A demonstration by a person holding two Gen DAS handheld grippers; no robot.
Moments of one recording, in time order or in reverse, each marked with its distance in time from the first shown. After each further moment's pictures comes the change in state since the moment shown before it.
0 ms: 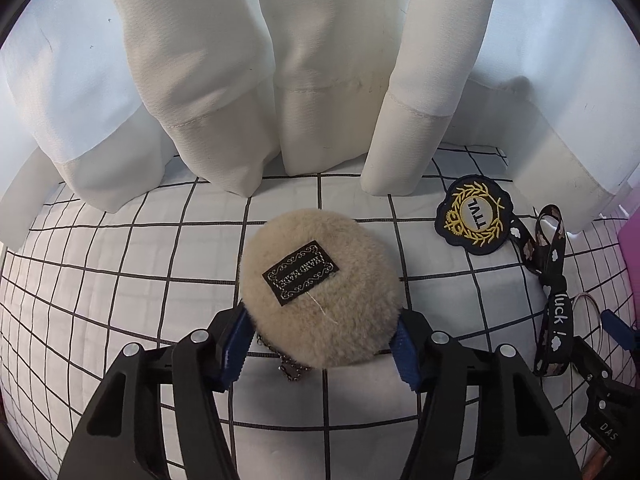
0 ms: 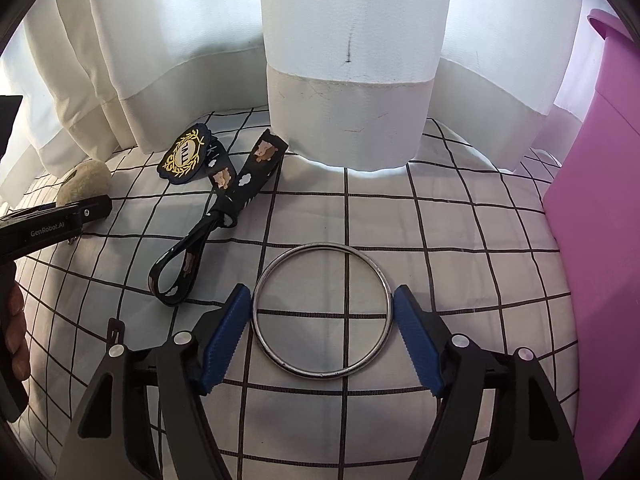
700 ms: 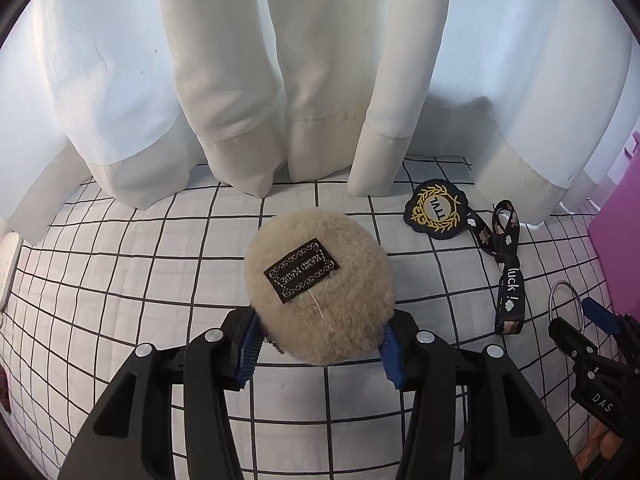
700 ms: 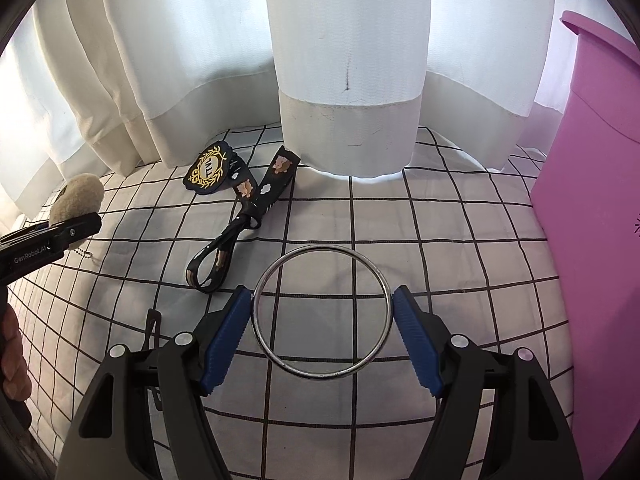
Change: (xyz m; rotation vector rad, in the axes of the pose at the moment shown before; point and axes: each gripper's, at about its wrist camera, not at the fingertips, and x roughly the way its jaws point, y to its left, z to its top) left arm -0.074 0.013 -0.029 0.010 -0.056 -0.031; right arm -0.039 -0.012 -0.006 0.032 -0.041 0.042
